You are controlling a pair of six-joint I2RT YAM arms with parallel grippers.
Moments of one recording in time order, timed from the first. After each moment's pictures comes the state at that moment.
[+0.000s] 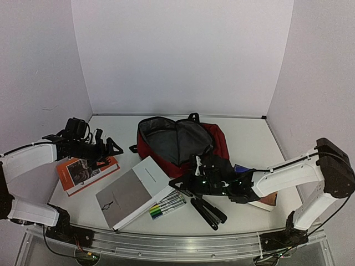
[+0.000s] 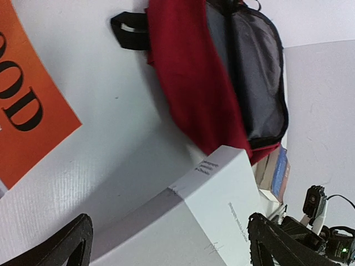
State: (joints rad) left arm -0.29 1.19 0.75 -0.39 0.47 -0.68; right arm 1.13 1.63 0.77 0.43 -0.03 1.22
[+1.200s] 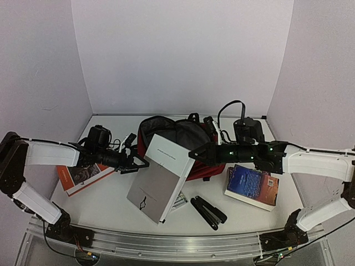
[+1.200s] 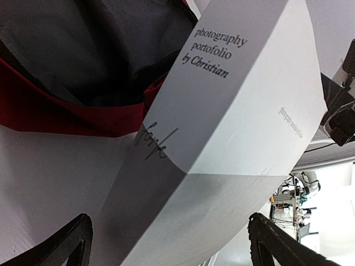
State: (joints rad) left arm -0.50 1.44 0.69 0.09 0.86 -0.52; right arm 0.86 1.34 0.90 0.05 -0.33 0.57
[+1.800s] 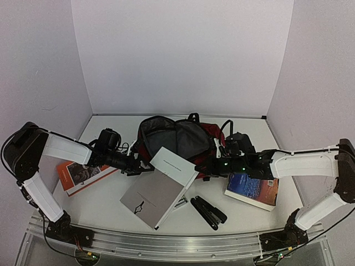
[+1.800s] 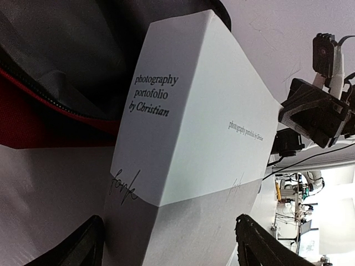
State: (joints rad) left arm -0.53 1.65 0.75 0.17 0.85 -0.49; right arm 0.84 1.45 0.80 0.05 -0.18 0.75
